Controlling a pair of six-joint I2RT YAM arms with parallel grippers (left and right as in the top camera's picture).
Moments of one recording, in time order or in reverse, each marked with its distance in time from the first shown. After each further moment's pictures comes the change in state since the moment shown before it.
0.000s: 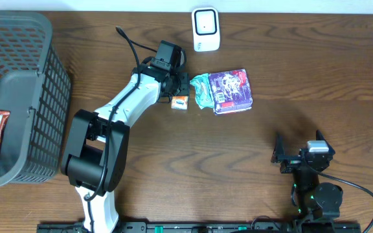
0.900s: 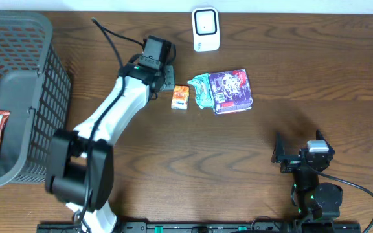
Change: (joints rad) left arm 0.030 -0.129 -0.035 -0.057 -0.285 0.027; right arm 0.000 0.000 0.000 0.000 0.000 0.000
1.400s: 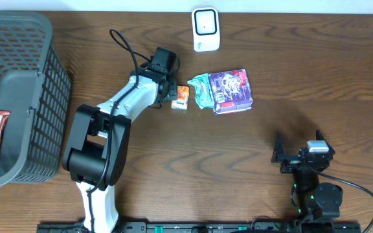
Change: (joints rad) left arm -0.004 0.170 -0.009 0.033 0.060 -0.024; right arm 0.000 0.000 0.000 0.000 0.000 0.000
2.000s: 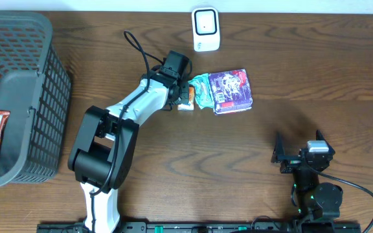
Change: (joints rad) left arm -0.076 0.000 0.000 0.023 0.040 -0.028; right arm 0.000 0.000 0.000 0.000 0.000 0.000
